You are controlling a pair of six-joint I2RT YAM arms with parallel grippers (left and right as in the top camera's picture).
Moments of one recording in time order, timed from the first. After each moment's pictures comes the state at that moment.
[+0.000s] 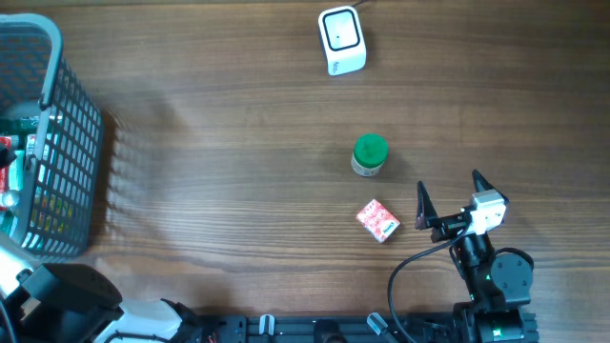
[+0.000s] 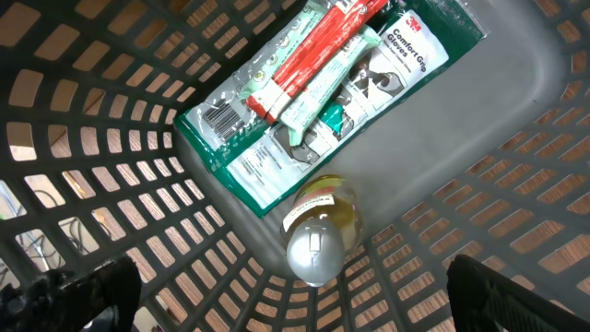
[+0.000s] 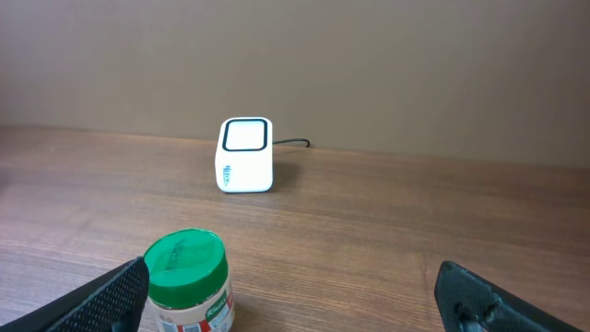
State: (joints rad) left arm 0.82 1.69 1.86 -1.36 -0.16 -0.01; right arm 0.08 0.04 0.01 0.00 -0.13 0.00
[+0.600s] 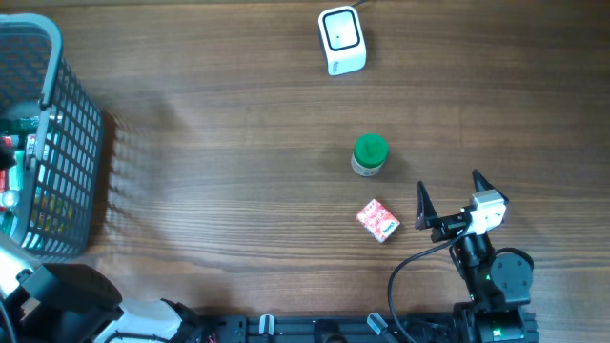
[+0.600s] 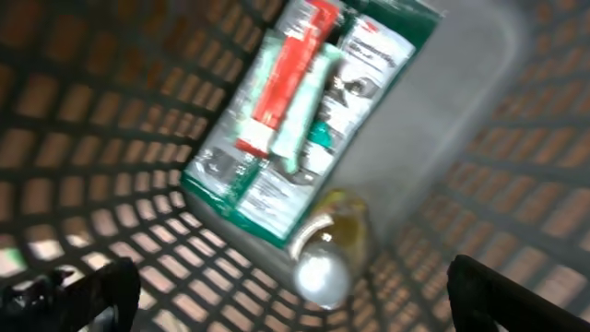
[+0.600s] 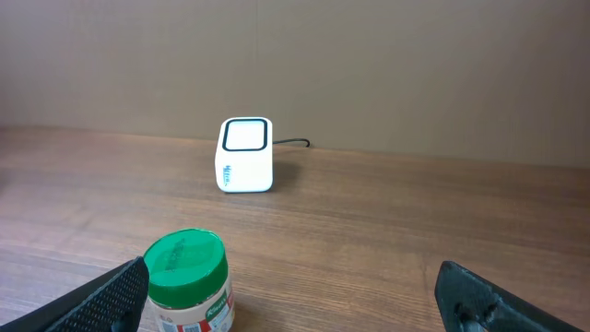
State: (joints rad) left arm 0.82 1.69 1.86 -1.29 -0.12 0.29; right arm 0.08 0.04 0.01 0.00 -0.13 0.00
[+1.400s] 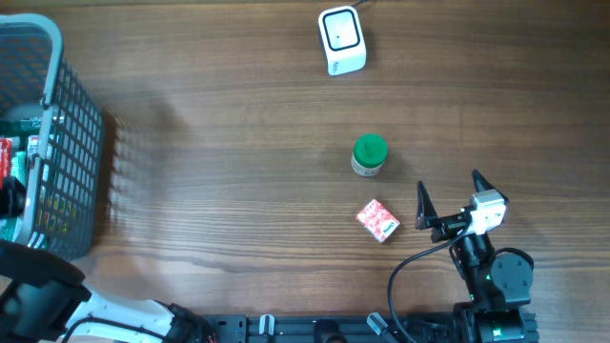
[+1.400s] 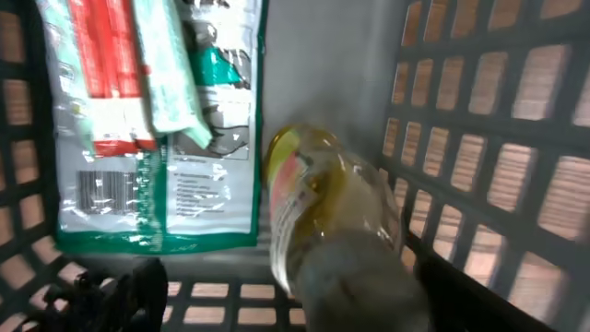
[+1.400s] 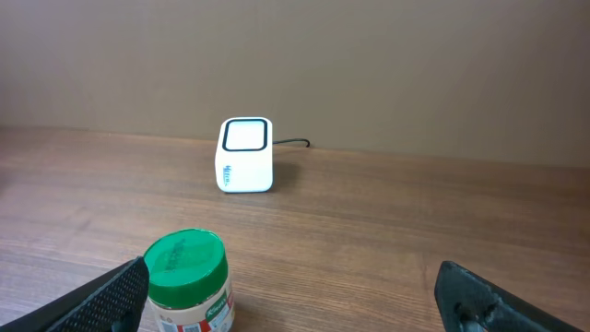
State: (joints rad) left arm 1.00 1.89 1.80 -1.43 0.18 0.88; right arm 0.08 0.04 0.01 0.00 -0.13 0.00
